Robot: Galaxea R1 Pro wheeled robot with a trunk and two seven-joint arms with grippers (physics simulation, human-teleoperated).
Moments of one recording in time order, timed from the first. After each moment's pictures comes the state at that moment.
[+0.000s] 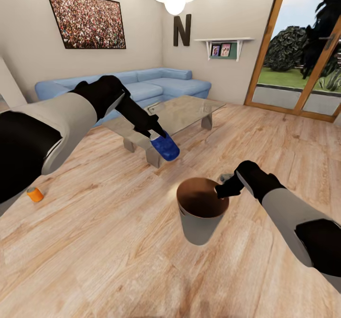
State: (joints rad) left arm -1.90 -0.12 -0.61 -0.01 -0.01 1.05 -1.23; right arm -1.21 -0.14 0.34 -0.43 0.01 1.04 0.58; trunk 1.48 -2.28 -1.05
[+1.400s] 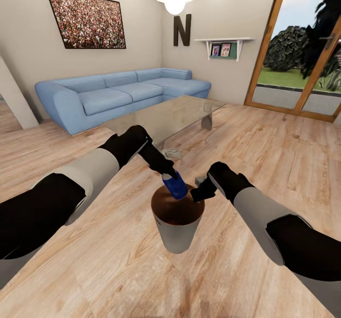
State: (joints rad) left arm -1.53 -0.16 -0.64 -0.29 -0.01 1.05 -1.07; right arm -1.23 0.06 0.36 -0.36 0.05 1.04 0.55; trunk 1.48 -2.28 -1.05
